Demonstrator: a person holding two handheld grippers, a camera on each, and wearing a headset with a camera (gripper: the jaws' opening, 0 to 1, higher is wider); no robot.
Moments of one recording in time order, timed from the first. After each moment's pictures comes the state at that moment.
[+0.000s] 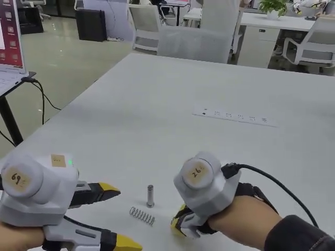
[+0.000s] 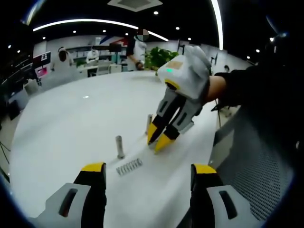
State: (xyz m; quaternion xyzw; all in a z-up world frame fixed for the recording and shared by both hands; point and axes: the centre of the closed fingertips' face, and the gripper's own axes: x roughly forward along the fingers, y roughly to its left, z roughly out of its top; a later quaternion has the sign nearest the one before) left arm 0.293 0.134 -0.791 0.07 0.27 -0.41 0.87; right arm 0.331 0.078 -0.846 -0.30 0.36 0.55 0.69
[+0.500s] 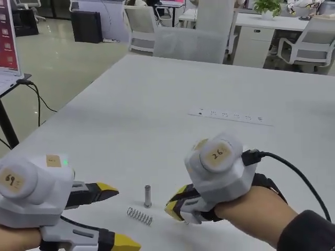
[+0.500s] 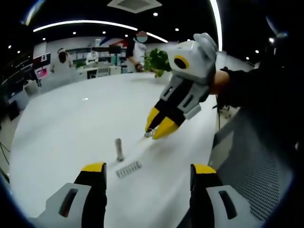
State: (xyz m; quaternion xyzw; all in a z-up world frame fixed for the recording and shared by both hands) left arm 0.294 0.133 -0.784 0.06 0.25 -0.41 0.87; right arm 0.332 0.090 -0.793 -0.24 0.30 0.56 0.73
